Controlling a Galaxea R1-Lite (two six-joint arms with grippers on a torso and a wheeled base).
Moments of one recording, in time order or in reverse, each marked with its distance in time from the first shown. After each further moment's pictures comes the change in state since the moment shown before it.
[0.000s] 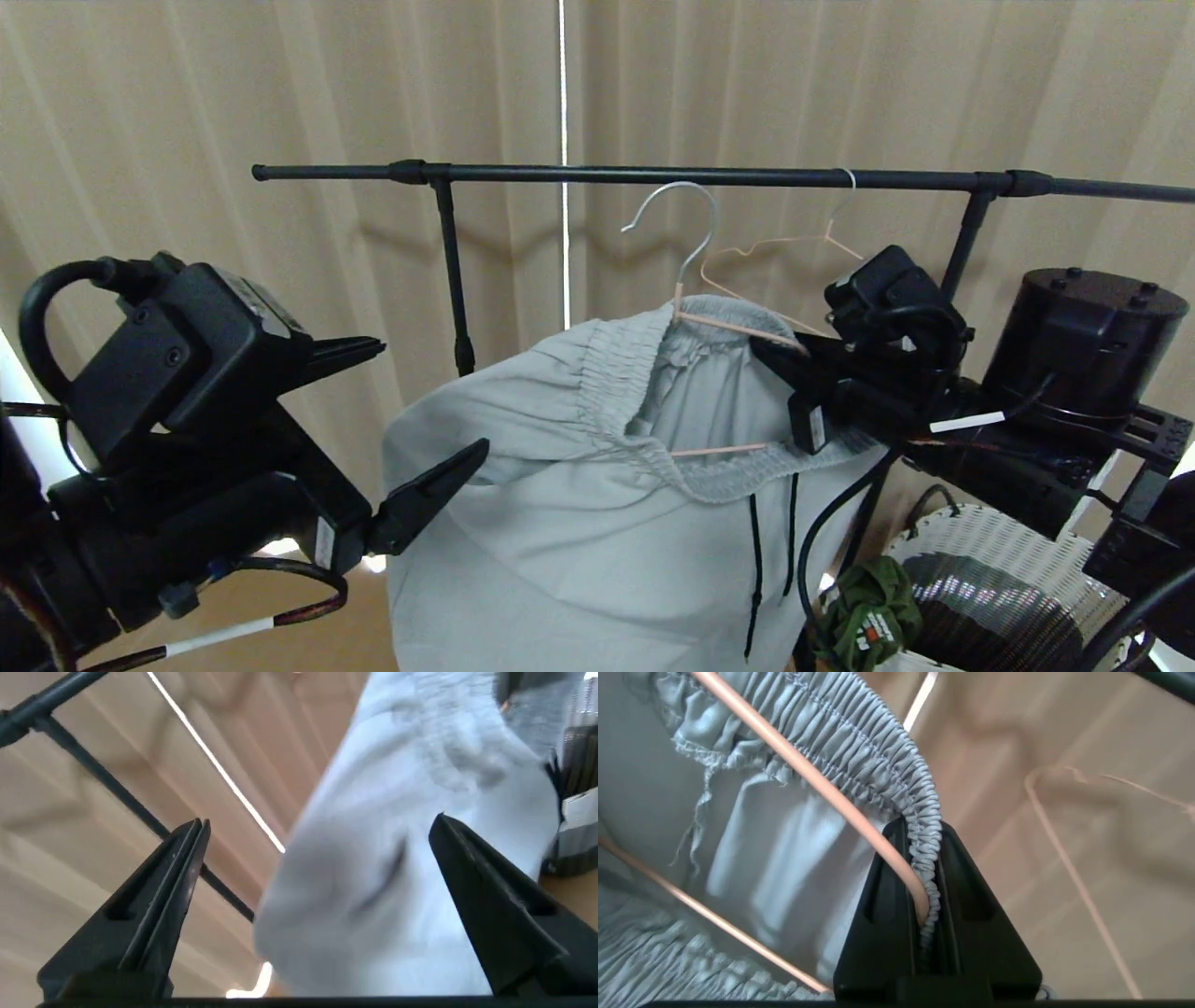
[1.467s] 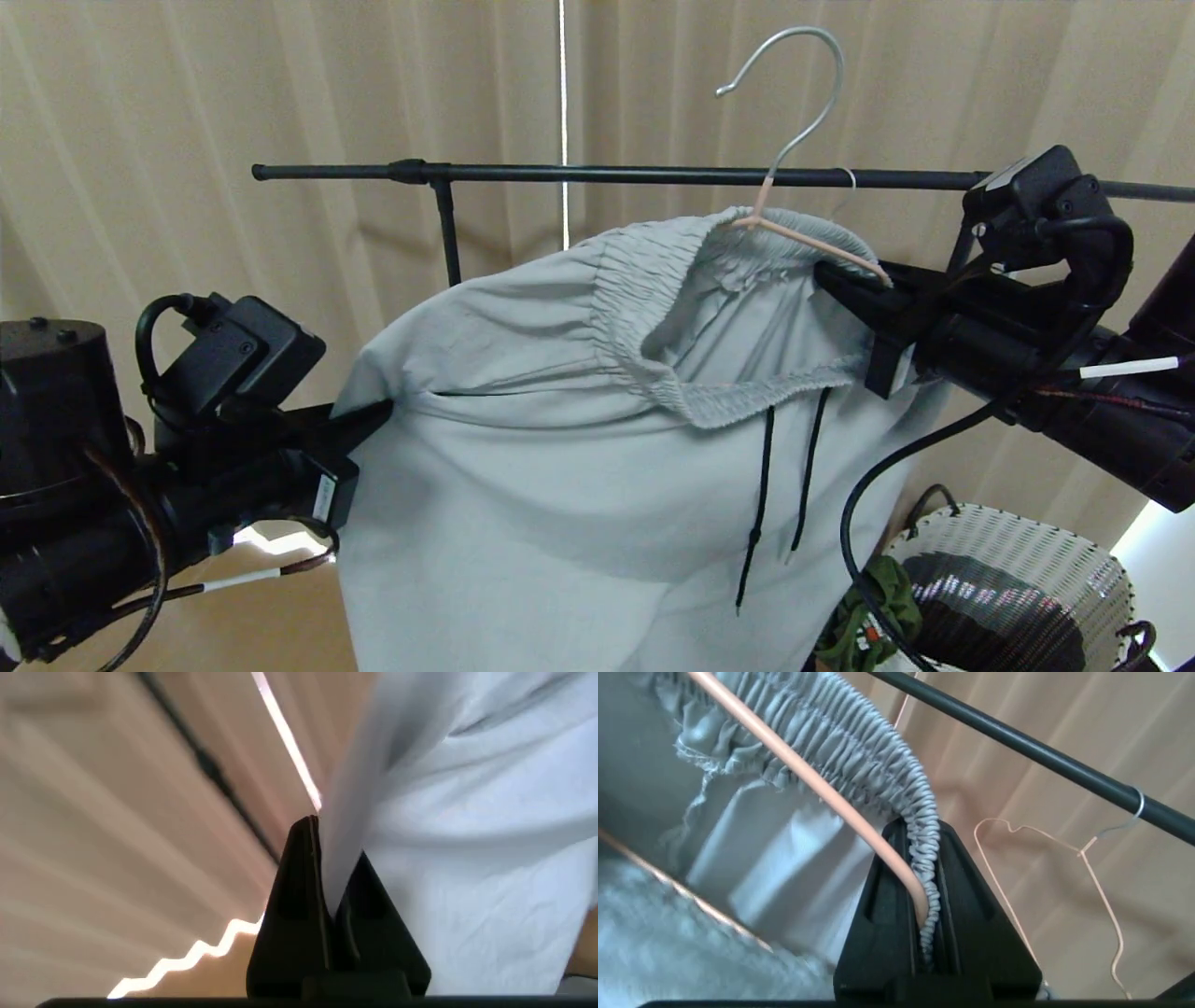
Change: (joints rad) left arm 0.276 0.123 0.048 -0.046 -0.084 -0.054; right arm -0.059 -0.140 -0.021 0.000 0.046 0.006
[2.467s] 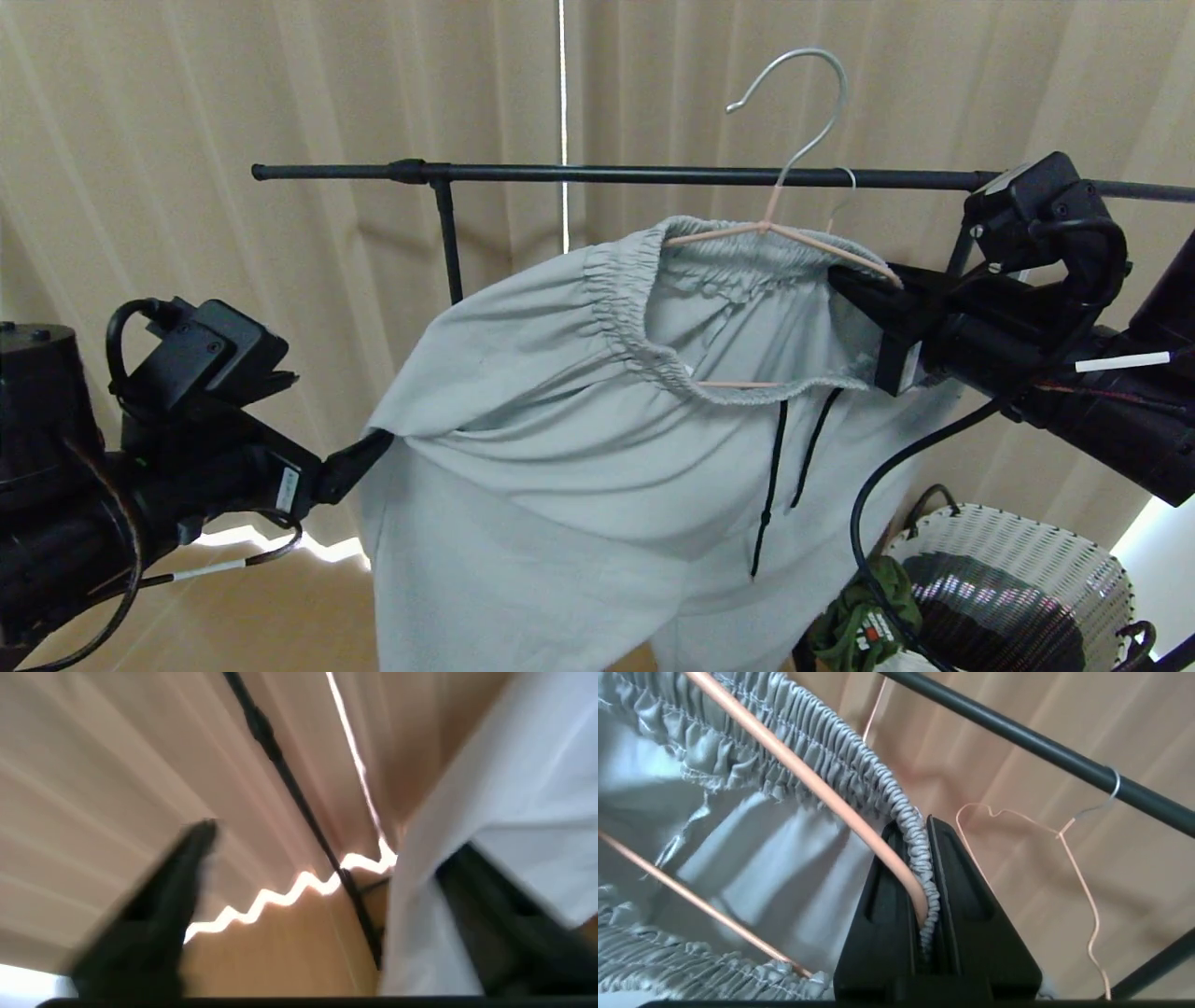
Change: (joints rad) left arm 0.109 -0.013 0.020 0.001 -0.018 0.033; right arm -0.039 0.004 0.003 0.015 -0.012 -0.003
